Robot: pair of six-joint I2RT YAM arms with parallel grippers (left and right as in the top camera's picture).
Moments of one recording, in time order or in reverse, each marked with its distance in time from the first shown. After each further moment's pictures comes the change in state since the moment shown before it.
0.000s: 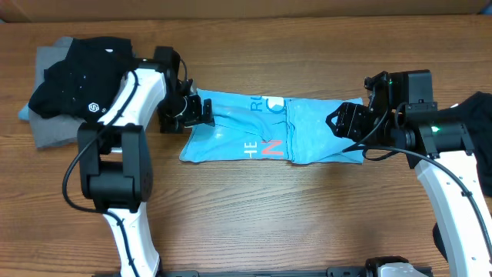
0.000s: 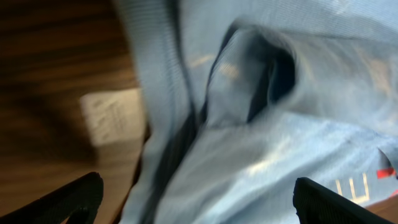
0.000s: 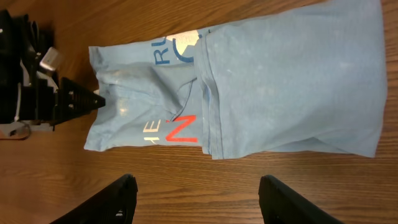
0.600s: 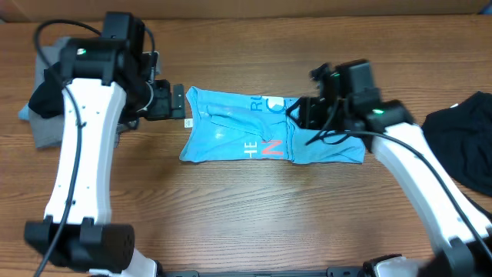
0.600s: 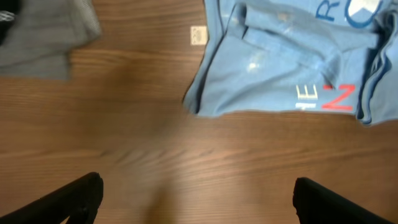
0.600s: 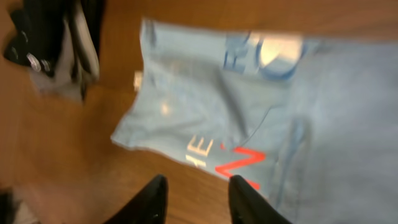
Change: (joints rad) left arm 0.011 -0.410 0.227 -0.457 -0.227 0.005; right arm 0.169 0.163 -0.013 0.299 -0.077 -0.018
